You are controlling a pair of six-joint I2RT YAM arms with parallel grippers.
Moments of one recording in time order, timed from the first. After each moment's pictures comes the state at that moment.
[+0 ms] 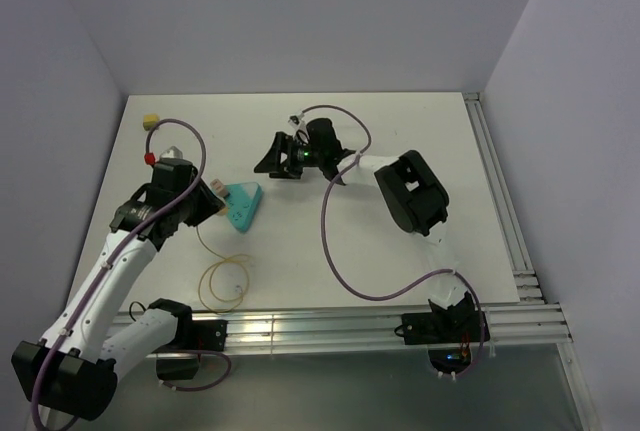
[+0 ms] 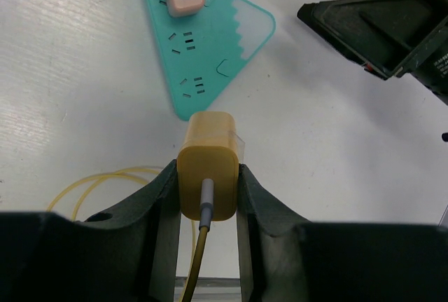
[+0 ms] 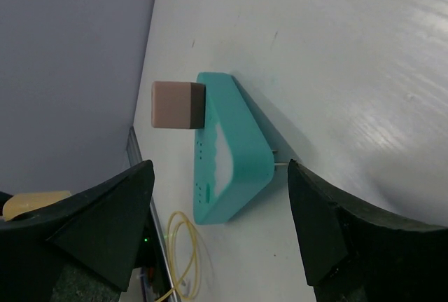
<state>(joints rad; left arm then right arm) -0.30 0.95 0.90 -0.76 -0.09 -0.81 0.59 2.26 1.49 0.35 -0.67 0.85</state>
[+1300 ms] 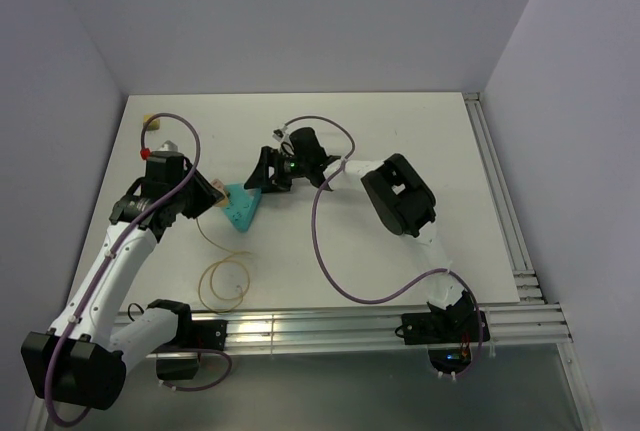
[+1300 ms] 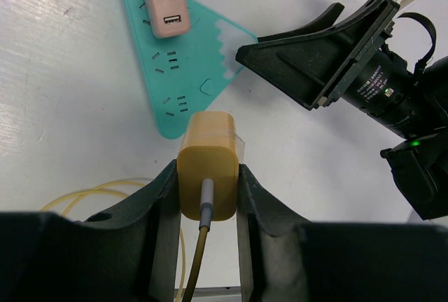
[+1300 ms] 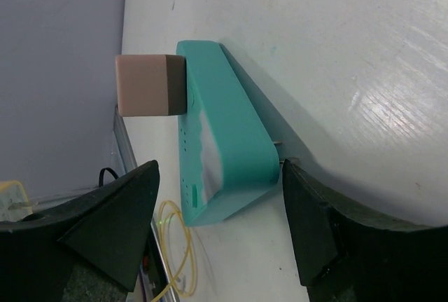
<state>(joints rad) -0.20 1.00 0.90 -0.68 0.02 -0.81 0.67 2.33 1.56 0.25 -0.67 0.83</state>
